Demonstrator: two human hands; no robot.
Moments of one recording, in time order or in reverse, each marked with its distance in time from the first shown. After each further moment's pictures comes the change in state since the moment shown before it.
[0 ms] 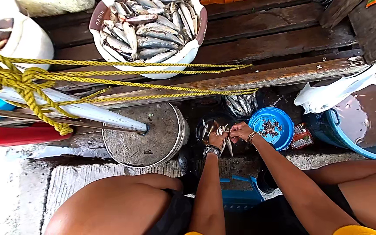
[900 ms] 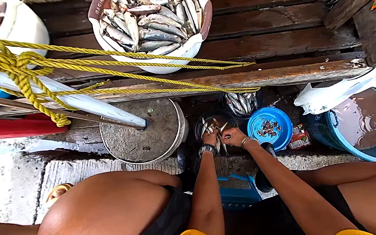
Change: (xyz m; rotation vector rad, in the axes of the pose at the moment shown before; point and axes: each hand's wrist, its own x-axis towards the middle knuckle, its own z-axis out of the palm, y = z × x) left_hand 0.012 -0.011 -0.013 -0.102 0.181 -0.193; right_hand 0.000 0.001 0.023 -0.595 -0.162 -0.137
